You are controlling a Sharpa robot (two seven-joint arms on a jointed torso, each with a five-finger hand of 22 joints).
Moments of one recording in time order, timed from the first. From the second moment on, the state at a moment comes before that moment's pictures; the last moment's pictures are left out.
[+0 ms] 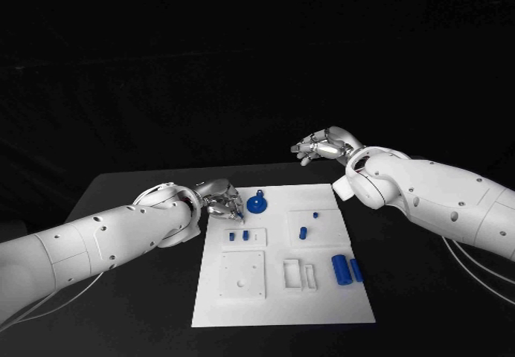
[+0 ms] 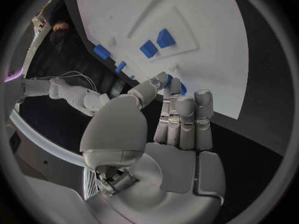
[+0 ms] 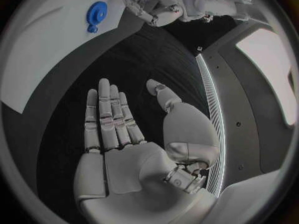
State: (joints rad) left arm 1.27 -0.59 -0.11 1.16 -1.19 -0.17 0.04; left_hand 1.16 -0.08 0.63 -0.29 0.12 1.03 0.10 0.34 0.50 1.31 0.03 0.13 0.26 1.25 -0.08 1.32 0.58 0.06 0.98 -0.14 1.00 1.28; right arm 1.30 -0.65 0.06 1.17 -0.72 -0.31 0.06; right_hand 0.88 -0.10 0.42 -0.24 0.47 0.81 0.21 0.27 0.46 0.96 0.13 0.44 0.12 1.07 0.09 0.29 0.62 0.26 0.65 0.24 0.34 1.06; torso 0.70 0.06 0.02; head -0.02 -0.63
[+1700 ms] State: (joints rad) left arm 1.26 -0.55 -0.11 1.12 -1.23 -0.13 0.03; left_hand 1.16 -0.07 0.63 -0.29 0.12 1.04 0.10 0.34 0.50 1.31 0.03 0.13 0.26 1.25 -0.08 1.32 0.58 0.06 0.98 -0.14 1.00 1.28; right arm 1.30 -0.65 0.06 1.17 -0.72 -0.31 0.06; right_hand 0.88 -0.10 0.42 -0.24 0.48 0.81 0.21 0.27 0.46 0.96 0.13 0.44 0.12 1.07 0.09 0.29 0.62 0.26 0.65 0.24 0.34 1.06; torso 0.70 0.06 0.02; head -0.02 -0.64
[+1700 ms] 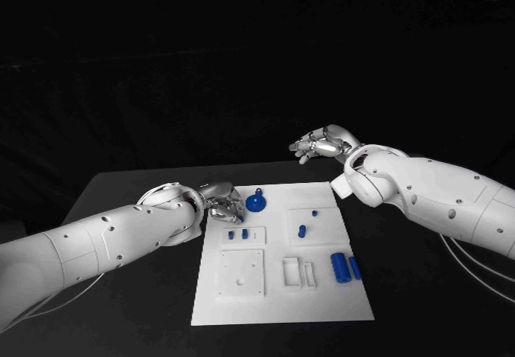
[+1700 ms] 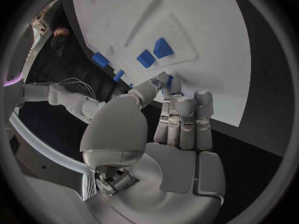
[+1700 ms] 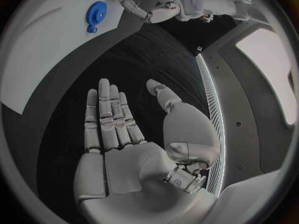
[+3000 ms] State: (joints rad) left arm 1.25 -0.58 -0.13 1.19 -1.45 -0.23 0.06; left_hand 1.18 -0.14 0.63 -0.28 0.12 0.93 0.13 0.28 0.47 1.33 0.03 0.10 0.26 1.24 -0.08 1.32 0.58 0.06 0.97 -0.15 1.00 1.29; right arm 1.30 -0.65 0.06 1.17 -0.72 -0.31 0.06; right_hand 0.88 -0.10 0.42 -0.24 0.48 0.81 0.21 0.27 0.46 0.96 0.13 0.44 0.11 1.07 0.09 0.29 0.62 0.26 0.65 0.24 0.34 1.06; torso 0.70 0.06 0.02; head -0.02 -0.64
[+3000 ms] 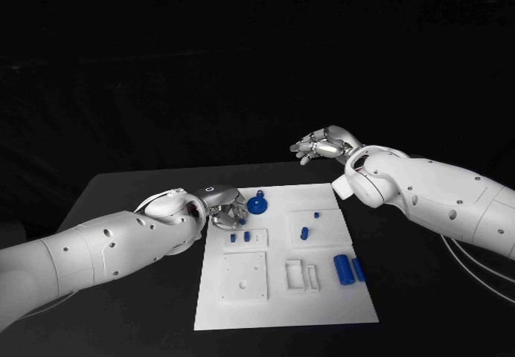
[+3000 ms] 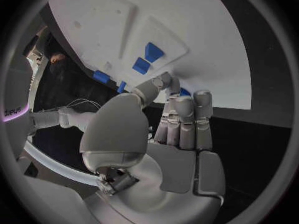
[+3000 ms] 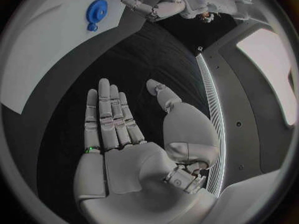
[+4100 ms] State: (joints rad) left arm 1.25 -0.62 -0.13 1.19 -1.44 -0.26 0.06; left_hand 1.18 -0.17 0.63 -0.28 0.14 0.90 0.13 0.27 0.46 1.33 0.03 0.09 0.26 1.24 -0.08 1.31 0.58 0.06 0.97 -0.14 1.00 1.29; right arm 1.30 -0.69 0.06 1.18 -0.79 -0.28 0.06; right_hand 0.99 -0.09 0.47 -0.29 0.46 0.81 0.20 0.28 0.46 0.97 0.13 0.46 0.10 1.08 0.09 0.29 0.62 0.26 0.65 0.23 0.34 1.07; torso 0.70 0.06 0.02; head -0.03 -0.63
